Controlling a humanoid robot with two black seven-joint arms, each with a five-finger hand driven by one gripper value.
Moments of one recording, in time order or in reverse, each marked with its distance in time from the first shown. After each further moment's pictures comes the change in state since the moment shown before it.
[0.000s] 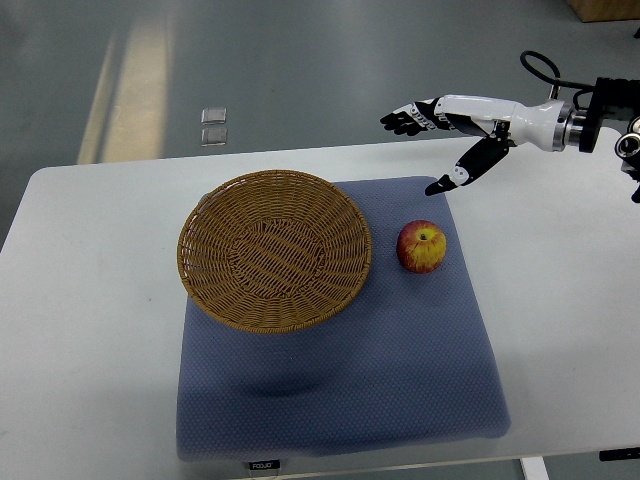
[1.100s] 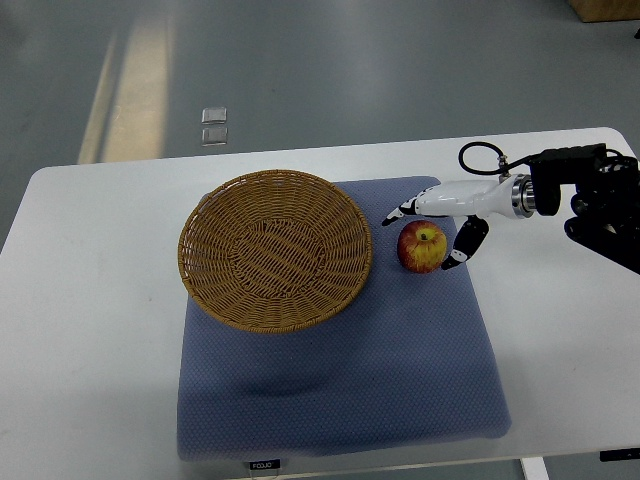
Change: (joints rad) left arm 0.000 0.000 0.000 0.000 0.000 0.000 0.000; right arm -0.003 0.045 -0.308 0.051 -0.390 -0.287 -0.026
